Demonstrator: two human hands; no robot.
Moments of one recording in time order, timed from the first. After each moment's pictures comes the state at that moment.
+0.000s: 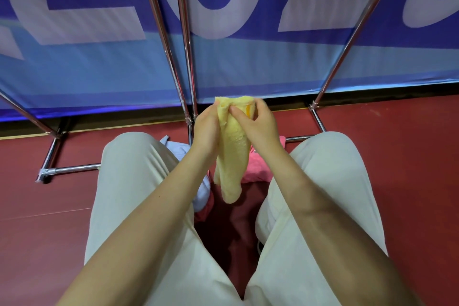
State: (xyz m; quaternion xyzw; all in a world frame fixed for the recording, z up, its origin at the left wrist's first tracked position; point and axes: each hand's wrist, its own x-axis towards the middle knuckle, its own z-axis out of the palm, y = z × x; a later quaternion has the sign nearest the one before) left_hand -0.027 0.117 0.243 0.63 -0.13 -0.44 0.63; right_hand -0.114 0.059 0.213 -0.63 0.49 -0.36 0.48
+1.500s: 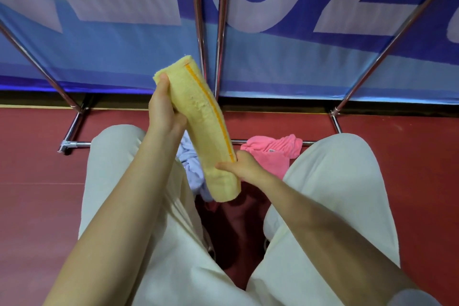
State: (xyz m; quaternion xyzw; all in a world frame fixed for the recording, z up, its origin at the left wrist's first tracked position) left_hand 0.087 0.170 0.251 0.45 0.00 -0.39 0.80; right_hand -0.076 0.116 0.114 -0.70 0.43 -0.02 0.57
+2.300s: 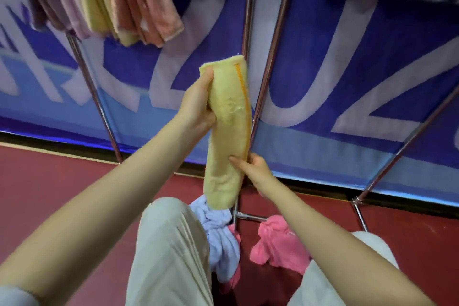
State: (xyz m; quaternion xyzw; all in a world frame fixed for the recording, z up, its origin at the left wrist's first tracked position) left_hand 0.135 0.160 0.450 0.42 -0.15 -0.36 0.82; right_hand 0.020 0.082 0.291 -0.64 0.29 -0.22 0.68
